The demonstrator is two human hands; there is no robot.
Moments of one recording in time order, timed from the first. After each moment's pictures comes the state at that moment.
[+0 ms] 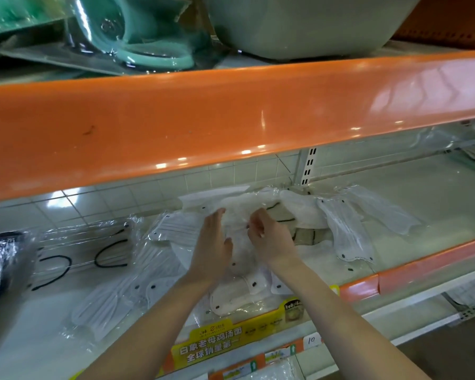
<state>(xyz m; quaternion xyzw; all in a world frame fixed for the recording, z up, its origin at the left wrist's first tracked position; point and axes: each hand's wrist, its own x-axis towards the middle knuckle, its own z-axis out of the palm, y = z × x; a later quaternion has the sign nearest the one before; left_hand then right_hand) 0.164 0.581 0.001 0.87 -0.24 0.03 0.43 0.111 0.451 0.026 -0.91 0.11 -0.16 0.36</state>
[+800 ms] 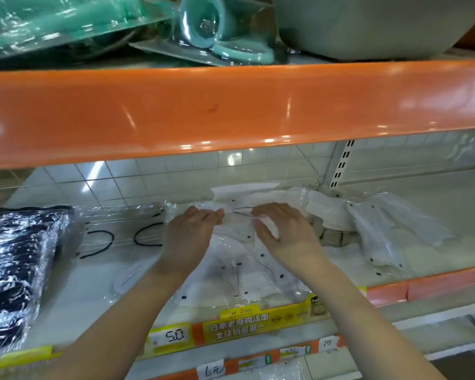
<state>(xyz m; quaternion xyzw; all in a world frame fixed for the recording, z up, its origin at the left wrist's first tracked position) 0.171 0.679 0.032 0.90 -0.33 0.28 0.09 0.091 0.486 0.057 -0.93 -0.06 -0.25 0.26</state>
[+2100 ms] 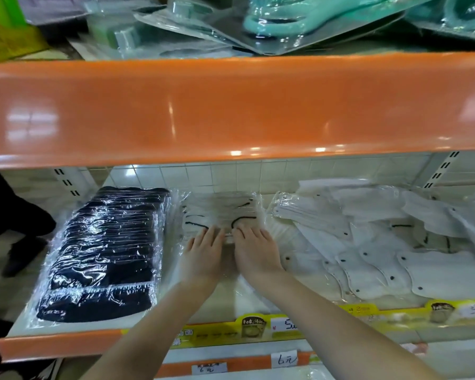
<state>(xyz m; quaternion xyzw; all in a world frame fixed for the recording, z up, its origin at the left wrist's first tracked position) 0.175 0.856 -0.024 0.99 -0.16 0.02 0.02 0.168 0.727 -0.024 -0.99 -0.06 -0.07 0.09</state>
